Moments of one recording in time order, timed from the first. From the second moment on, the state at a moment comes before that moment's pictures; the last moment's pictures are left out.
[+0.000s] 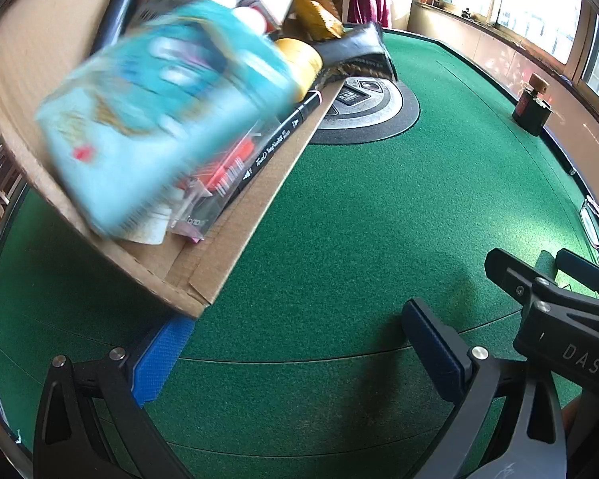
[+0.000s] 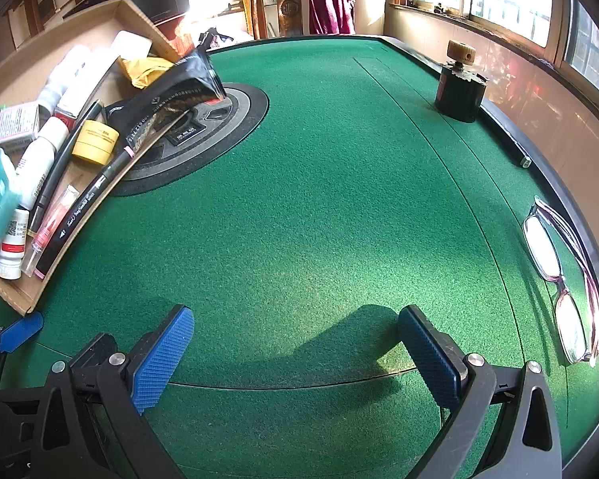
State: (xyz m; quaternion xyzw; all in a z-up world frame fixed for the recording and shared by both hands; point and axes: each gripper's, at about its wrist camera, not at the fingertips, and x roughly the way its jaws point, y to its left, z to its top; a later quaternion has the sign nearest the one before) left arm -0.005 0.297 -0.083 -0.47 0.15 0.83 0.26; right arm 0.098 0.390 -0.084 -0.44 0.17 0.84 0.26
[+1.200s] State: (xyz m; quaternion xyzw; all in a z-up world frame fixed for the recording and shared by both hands) left arm -0.005 0.301 -0.082 -0.46 0.15 0.83 0.26; right arm 0.096 0.390 -0.085 -0.44 0.17 0.84 0.27
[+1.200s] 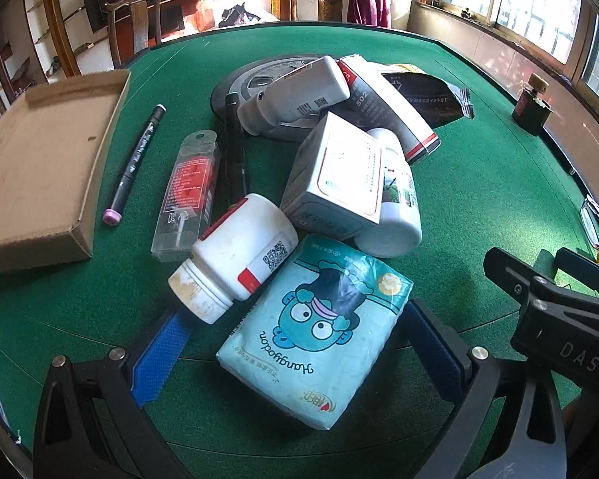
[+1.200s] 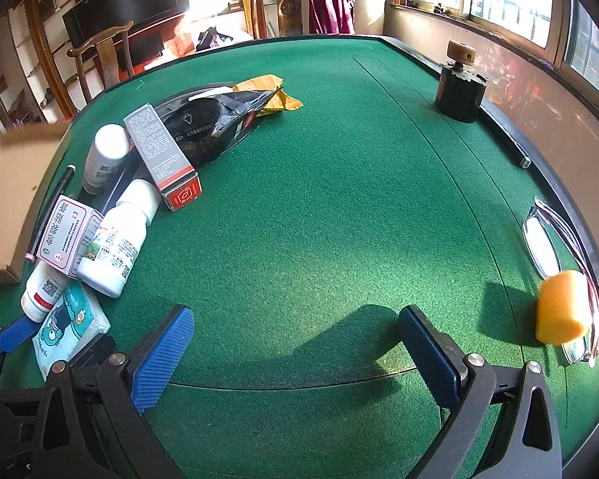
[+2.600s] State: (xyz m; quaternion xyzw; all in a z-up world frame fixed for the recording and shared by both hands) left arm -0.006 0.299 -0.083 -0.46 0.15 0.83 0.26; right arm 0.258 0.469 -0.033 -0.34 0.16 0.90 0.22
